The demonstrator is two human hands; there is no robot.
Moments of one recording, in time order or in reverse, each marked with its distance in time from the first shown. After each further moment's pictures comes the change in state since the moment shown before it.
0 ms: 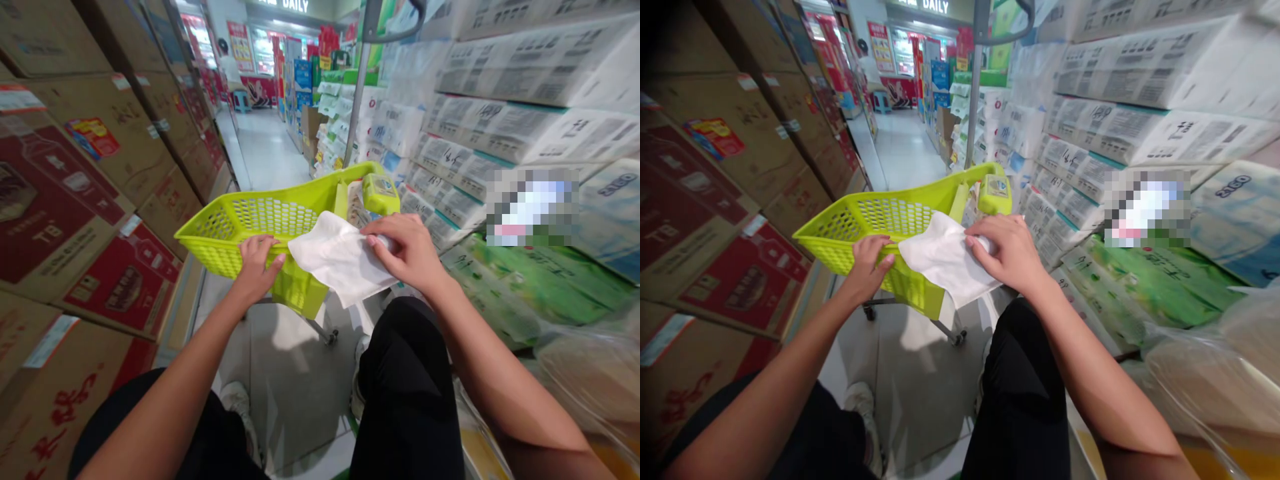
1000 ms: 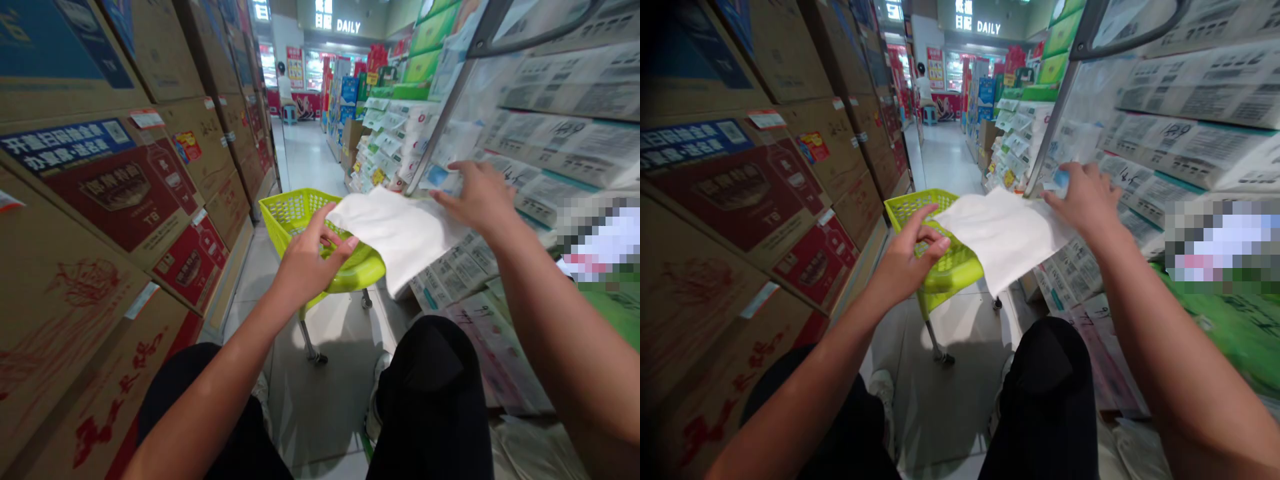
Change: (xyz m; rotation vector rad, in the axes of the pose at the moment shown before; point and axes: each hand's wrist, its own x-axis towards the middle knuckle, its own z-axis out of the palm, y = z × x) left_hand 0.016 0.108 -0.075 -0.474 0.166 -0.033; right_hand 0.099 0.066 -0.020 -0.277 0.126 0.446
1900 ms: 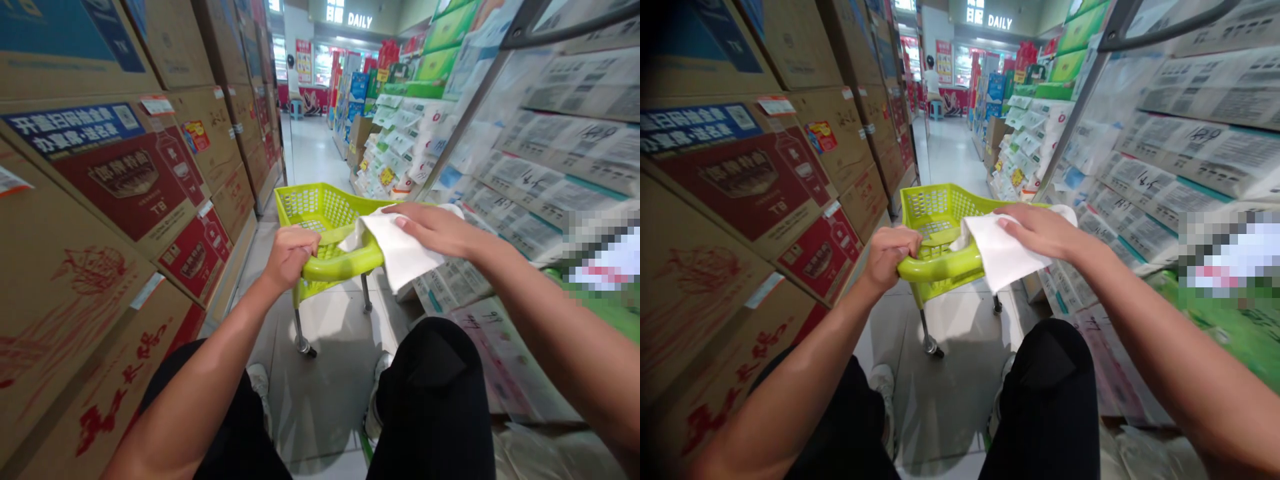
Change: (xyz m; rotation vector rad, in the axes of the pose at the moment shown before) left_hand 0.002 -0.057 -0.043 -0.048 -0.065 0.353; right_hand -0.037 -0.056 0.023 0.202 -0.546 -0.673
